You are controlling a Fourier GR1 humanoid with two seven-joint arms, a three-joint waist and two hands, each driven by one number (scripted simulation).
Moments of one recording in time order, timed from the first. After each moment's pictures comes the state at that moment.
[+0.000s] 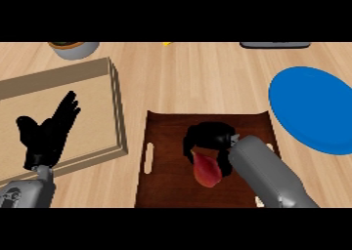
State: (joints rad) left arm -0.13 0.25 0.03 -1.44 0.08 0.06 0.17; right arm -0.63 -0.12 0.53 -0.82 0.89 0.41 -0.59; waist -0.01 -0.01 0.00
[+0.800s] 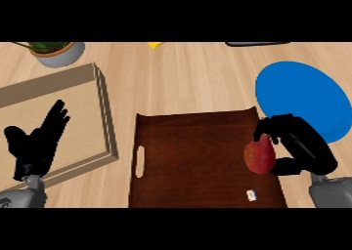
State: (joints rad) left arm -0.07 0.26 0.07 -1.43 0.09 0.06 0.14; right arm -0.15 -0.38 0.16 -1.52 0.71 -0.04 -0.49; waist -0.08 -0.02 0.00
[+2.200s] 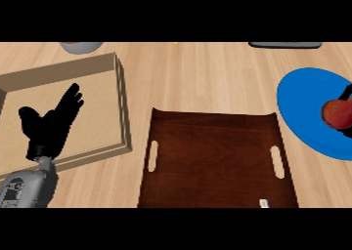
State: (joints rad) left arm -0.19 0.24 0.05 -1.41 0.06 0.01 0.18; right arm -0.48 -0.62 -0.26 -0.77 0.57 0.05 -0.58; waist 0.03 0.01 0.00
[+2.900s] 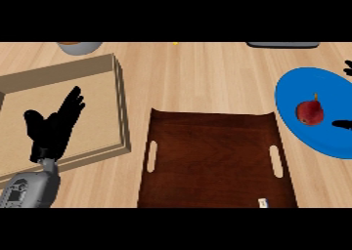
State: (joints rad) left arm -0.19 0.22 0.06 -1.38 0.04 0.01 0.15; right arm -0.65 -0.67 -0.33 -0.44 0.48 0.20 -0.96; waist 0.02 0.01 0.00
